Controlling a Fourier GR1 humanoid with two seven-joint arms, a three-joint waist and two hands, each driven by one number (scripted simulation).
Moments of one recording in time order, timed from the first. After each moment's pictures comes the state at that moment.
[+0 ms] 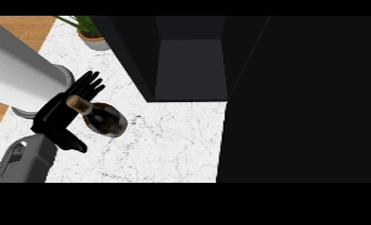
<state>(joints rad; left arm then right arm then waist) -0.33 0.30 0.25 -0.88 0.16 -0.79 -0.29 -0.04 -0.08 0.11 -2.49 -0.08 0.09 0.60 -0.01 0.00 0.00</state>
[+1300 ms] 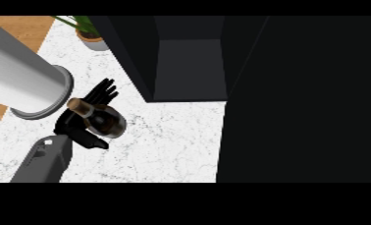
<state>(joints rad) -0.40 0.28 0.17 -0.61 0.06 -0.71 -0.48 -0.08 -0.08 0.08 -2.49 -0.09 0.11 0.65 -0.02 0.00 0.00</state>
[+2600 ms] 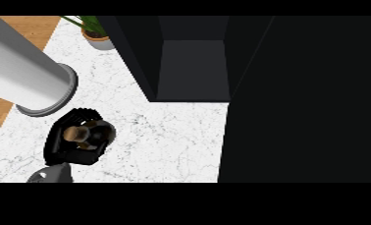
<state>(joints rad) -0.12 0.17 0.22 -0.98 0.10 -0.31 -0.68 -0.09 -0.07 0.07 -2.49 -0.09 0.10 0.67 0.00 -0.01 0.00</state>
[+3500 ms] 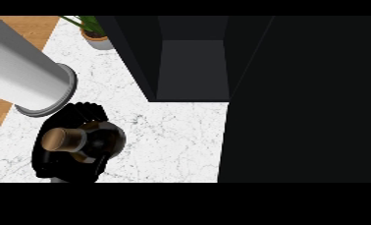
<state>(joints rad) 0.06 0.04 0.05 -1.70 0.19 -0.20 -0.26 -0.10 -0.06 0.07 -2.48 -0.09 0.10 0.68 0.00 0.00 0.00</state>
